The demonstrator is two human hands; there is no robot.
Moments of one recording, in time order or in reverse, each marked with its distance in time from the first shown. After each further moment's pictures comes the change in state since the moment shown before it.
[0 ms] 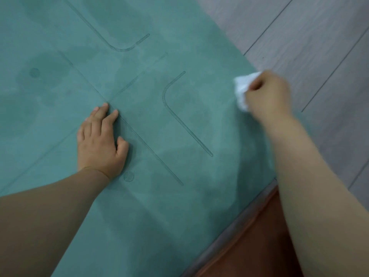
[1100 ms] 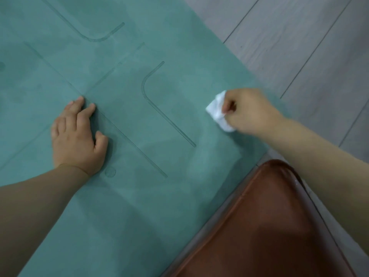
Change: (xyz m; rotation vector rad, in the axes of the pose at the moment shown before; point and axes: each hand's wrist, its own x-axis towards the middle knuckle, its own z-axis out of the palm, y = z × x) left_hand 0.000 0.001 0.001 -0.029 0.046 0.014; right_hand -0.047 0.017 -0.033 -0.101 -0.331 -0.337
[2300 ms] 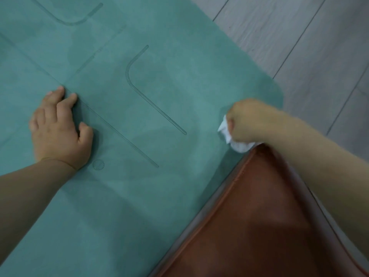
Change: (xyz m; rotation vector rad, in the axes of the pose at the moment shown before) left_hand 0.000 -0.003 0.003 -0.021 0.032 0.033; right_hand -0.029 -0.003 -0.004 -0.564 -0.598 0.082
